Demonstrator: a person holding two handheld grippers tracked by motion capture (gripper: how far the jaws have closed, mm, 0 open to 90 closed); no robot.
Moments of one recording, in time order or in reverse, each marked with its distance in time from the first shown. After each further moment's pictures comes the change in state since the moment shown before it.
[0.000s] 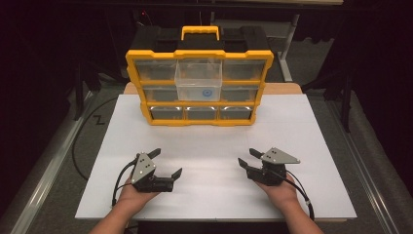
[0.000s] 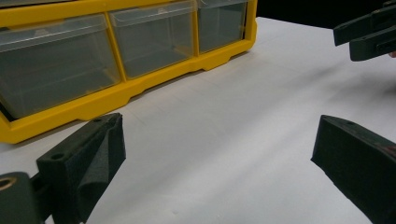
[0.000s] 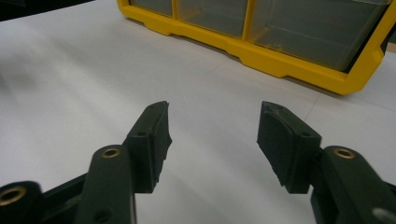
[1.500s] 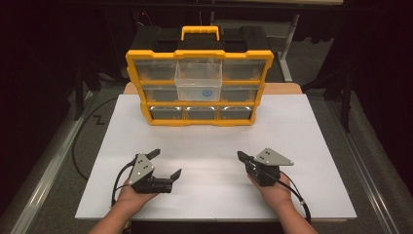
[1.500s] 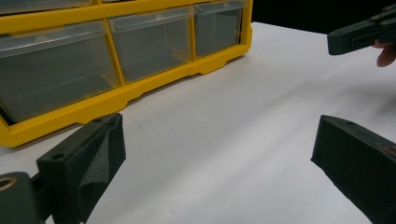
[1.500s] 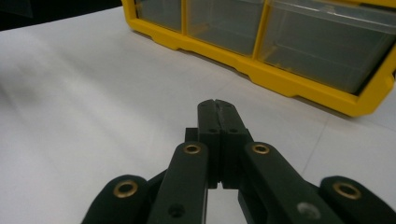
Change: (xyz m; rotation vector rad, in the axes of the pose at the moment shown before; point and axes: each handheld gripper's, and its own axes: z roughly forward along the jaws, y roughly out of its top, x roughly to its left) left arm 0.000 0.001 -0.004 -0.014 -0.015 0.004; right arm 0.019 0.010 0.007 -0.043 -0.014 -0.032
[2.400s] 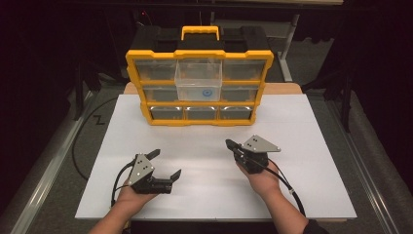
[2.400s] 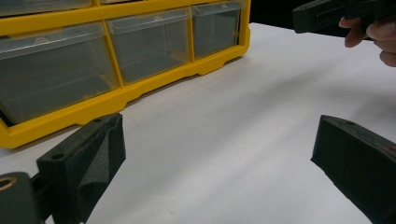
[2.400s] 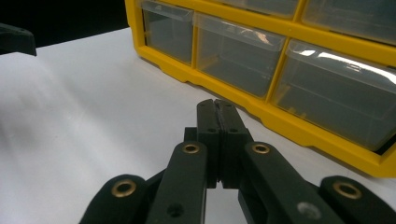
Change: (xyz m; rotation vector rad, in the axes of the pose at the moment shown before) left arm 0.000 0.000 -0.001 -0.007 -0.003 0.003; right arm 0.006 0.037 0.027 -0.032 0.018 -0.033
